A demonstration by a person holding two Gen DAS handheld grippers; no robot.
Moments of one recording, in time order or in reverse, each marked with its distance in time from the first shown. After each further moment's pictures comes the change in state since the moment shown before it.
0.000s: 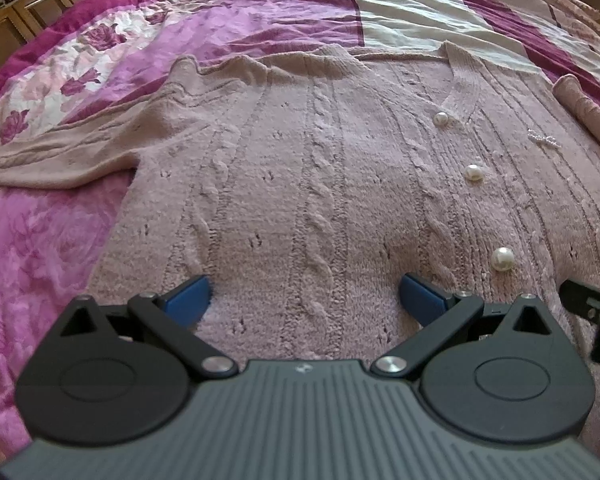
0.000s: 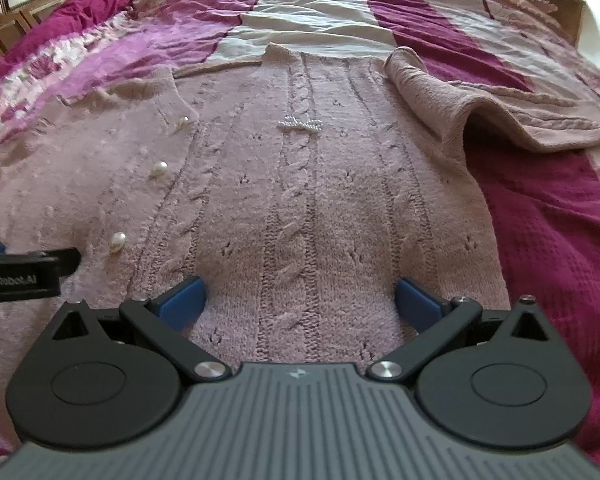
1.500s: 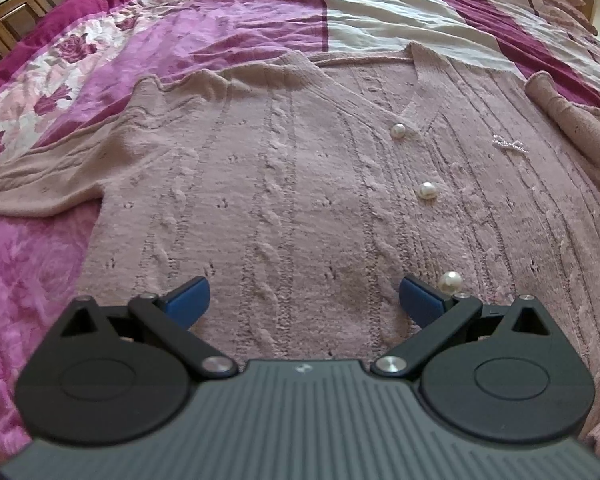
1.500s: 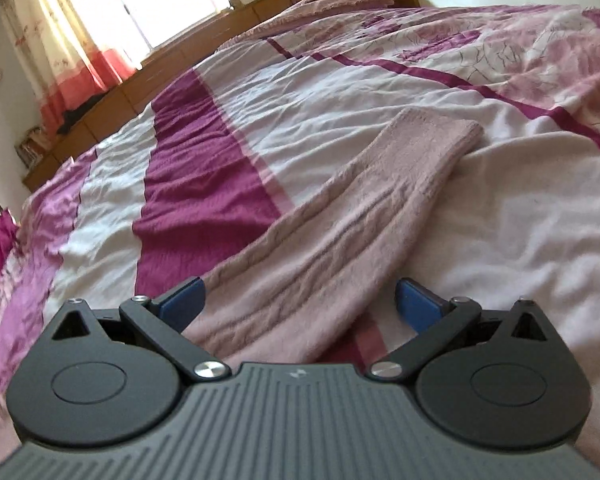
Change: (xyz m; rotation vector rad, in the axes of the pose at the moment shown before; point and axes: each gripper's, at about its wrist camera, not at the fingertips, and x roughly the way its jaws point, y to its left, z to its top) left arm -0.005 -0.024 0.023 0.050 0.036 -0.048; right arm 0.057 -0.309 0.107 0.593 -0.268 -0.085
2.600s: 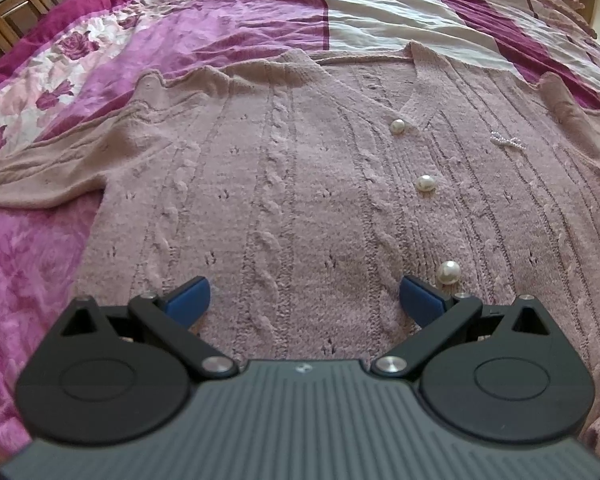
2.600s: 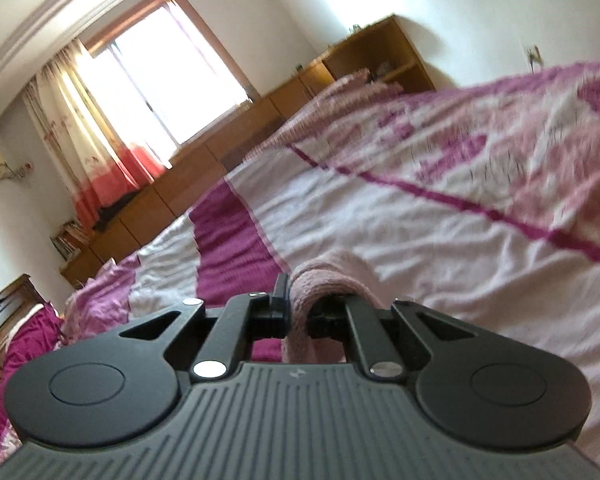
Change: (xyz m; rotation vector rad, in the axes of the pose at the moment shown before) left arm -0.004 0.003 -0.007 -0.017 -0.009 -0.005; right arm -0.073 0.010 0.058 0.103 -0.277 0.123
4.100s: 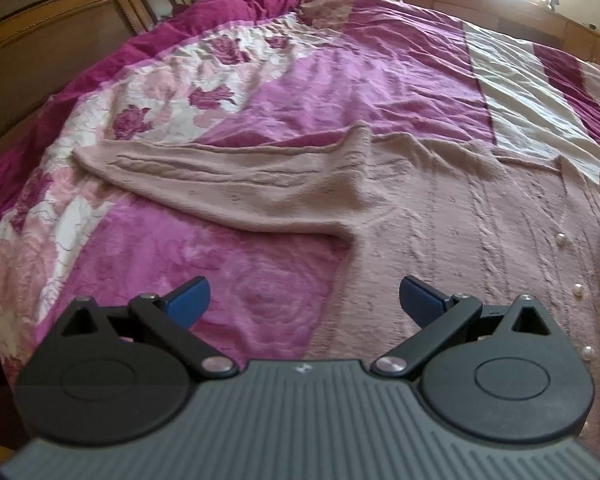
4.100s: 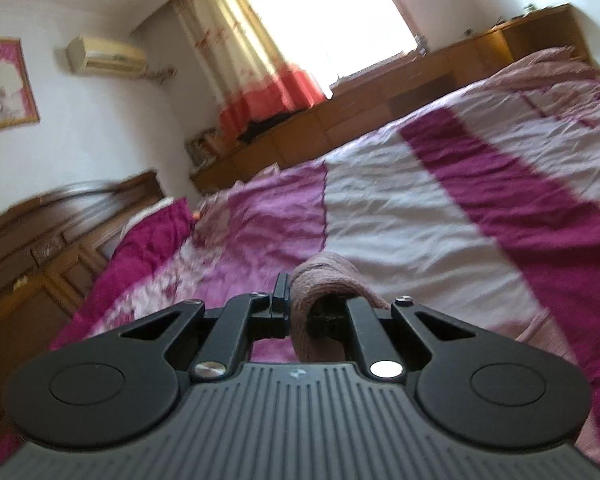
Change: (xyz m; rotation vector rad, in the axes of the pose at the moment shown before) left arm -0.046 0.140 0.008 -0.252 -0.127 0.217; right arm -0.048 0.337 -0.192 -0.260 0.189 0.365
